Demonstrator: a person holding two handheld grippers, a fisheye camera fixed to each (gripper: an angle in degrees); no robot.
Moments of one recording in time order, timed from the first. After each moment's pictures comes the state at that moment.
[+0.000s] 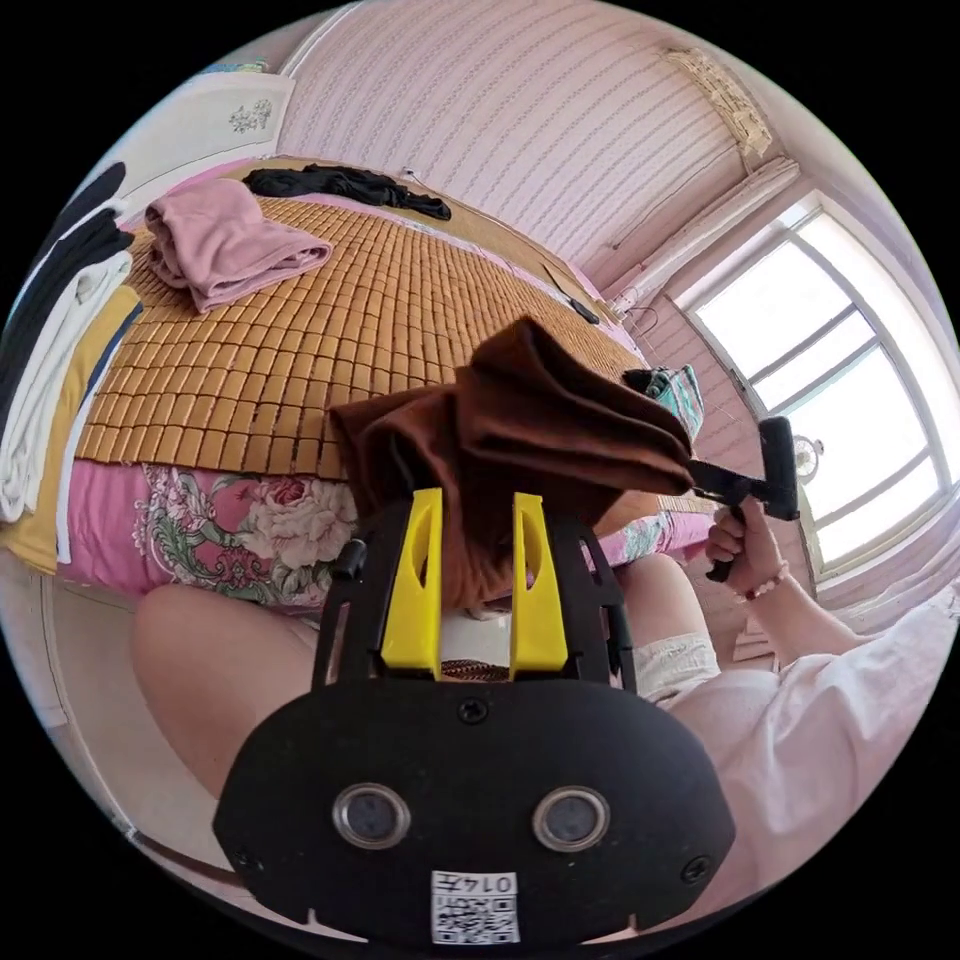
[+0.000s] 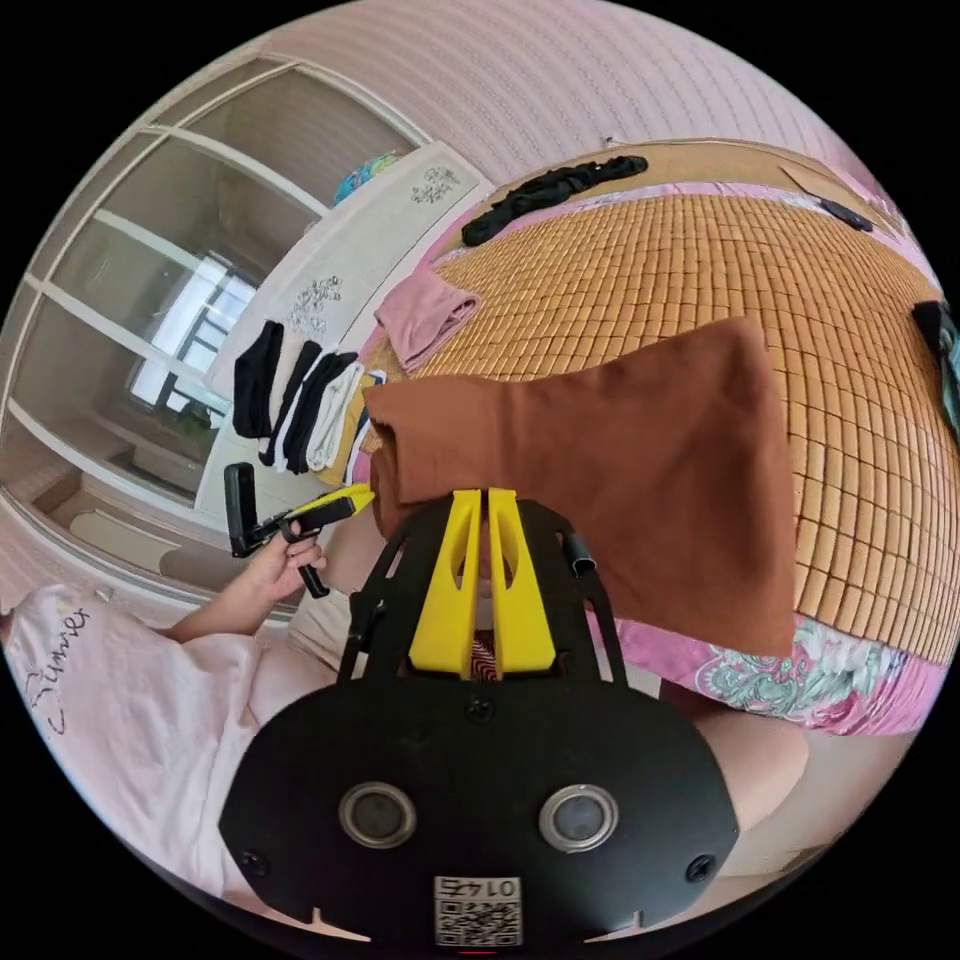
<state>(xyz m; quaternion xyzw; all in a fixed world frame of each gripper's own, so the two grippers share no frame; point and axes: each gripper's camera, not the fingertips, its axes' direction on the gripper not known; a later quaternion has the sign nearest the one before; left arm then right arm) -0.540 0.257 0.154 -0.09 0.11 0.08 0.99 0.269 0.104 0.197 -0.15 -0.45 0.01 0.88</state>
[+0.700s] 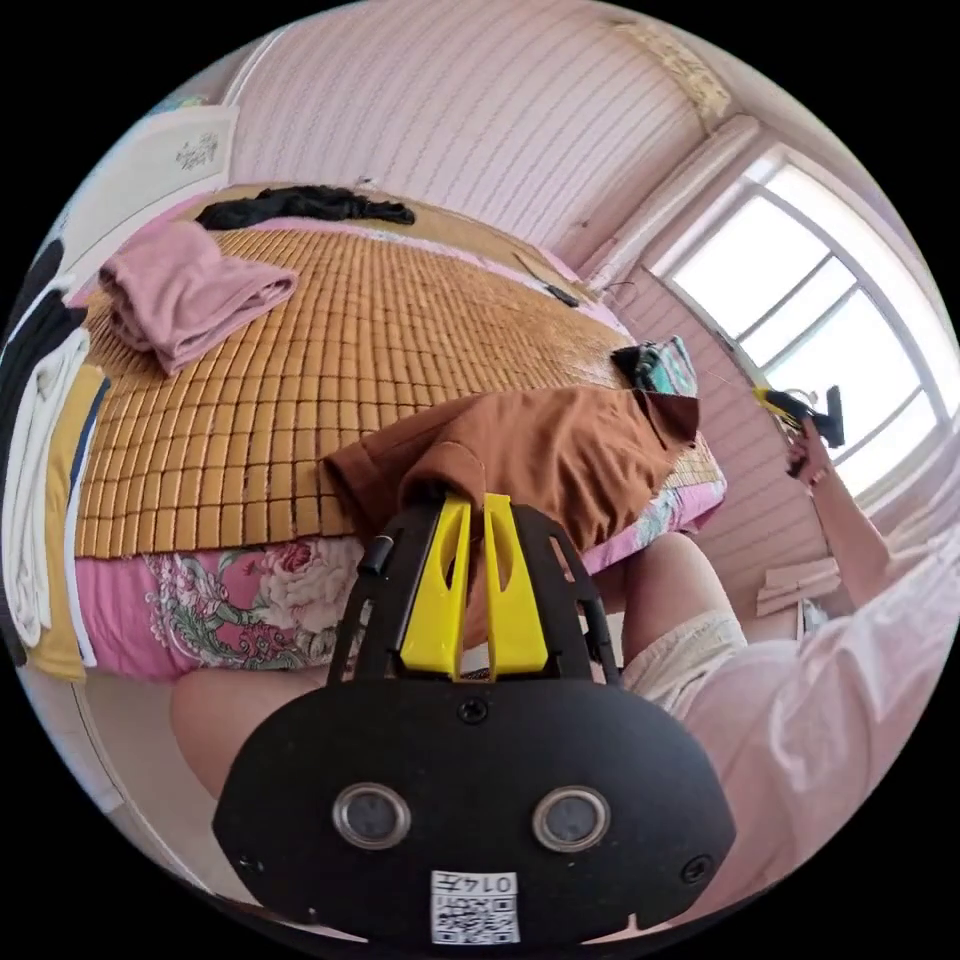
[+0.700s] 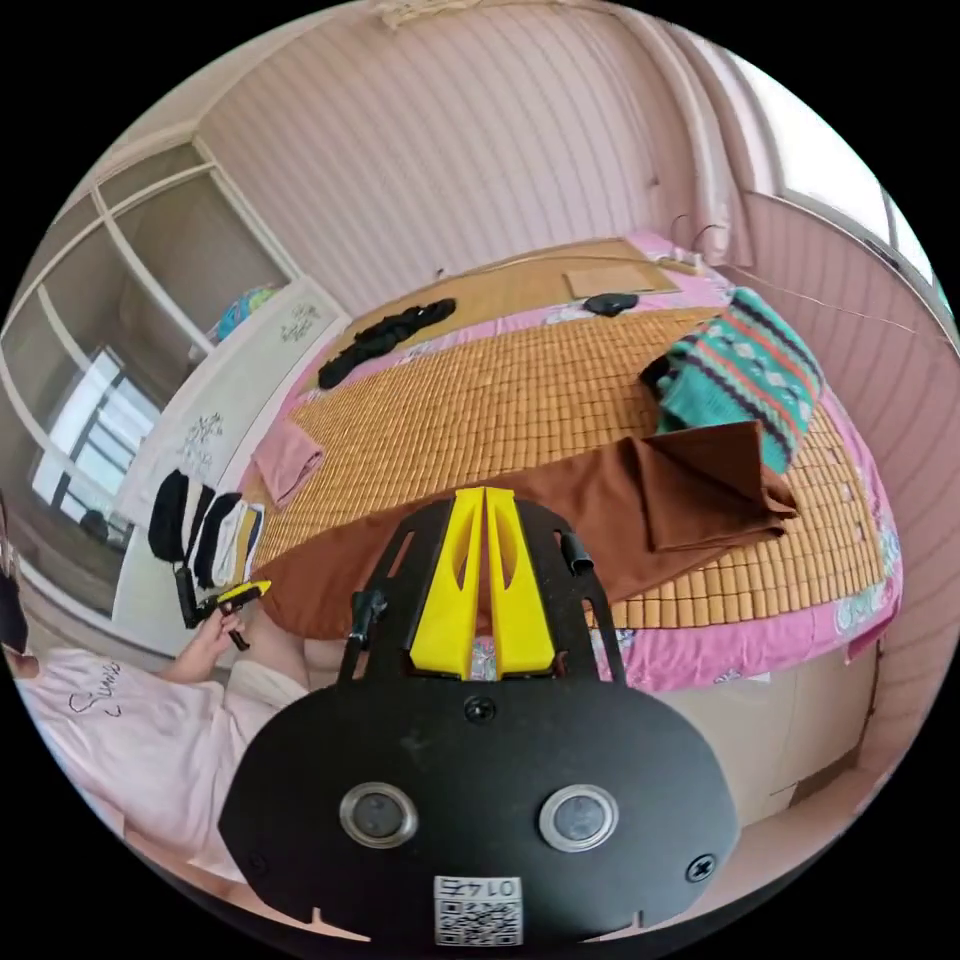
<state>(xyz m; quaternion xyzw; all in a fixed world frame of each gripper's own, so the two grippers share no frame) -0.492 0.265 0.122 -0.06 0.19 0.26 0.94 0.409 -0.006 0.170 -0.10 -0.29 0.05 0.95</state>
